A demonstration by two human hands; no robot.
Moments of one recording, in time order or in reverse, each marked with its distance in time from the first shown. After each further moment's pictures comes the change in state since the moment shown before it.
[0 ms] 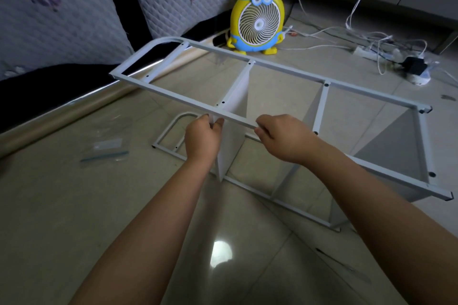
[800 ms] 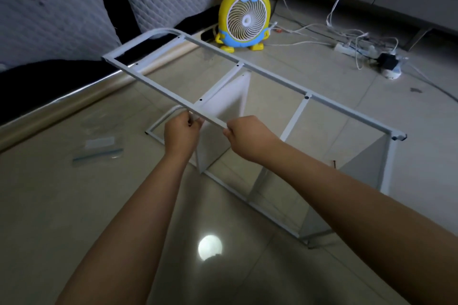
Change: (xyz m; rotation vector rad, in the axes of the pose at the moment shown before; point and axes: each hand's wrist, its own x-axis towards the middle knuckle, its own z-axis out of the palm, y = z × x) left_hand 0.006 -0.027 -0.039 -0.091 -0.077 -0.003; right_hand 0.005 -0.073 0.007 0.047 -0.111 0.200
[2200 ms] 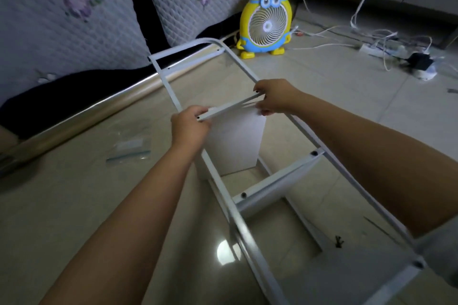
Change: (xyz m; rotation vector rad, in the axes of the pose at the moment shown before) left_hand 0.000 0.015 -0.042 -0.017 0.057 -0.050; right_hand 0.065 0.024 -0.043 0.100 0.053 -0.011
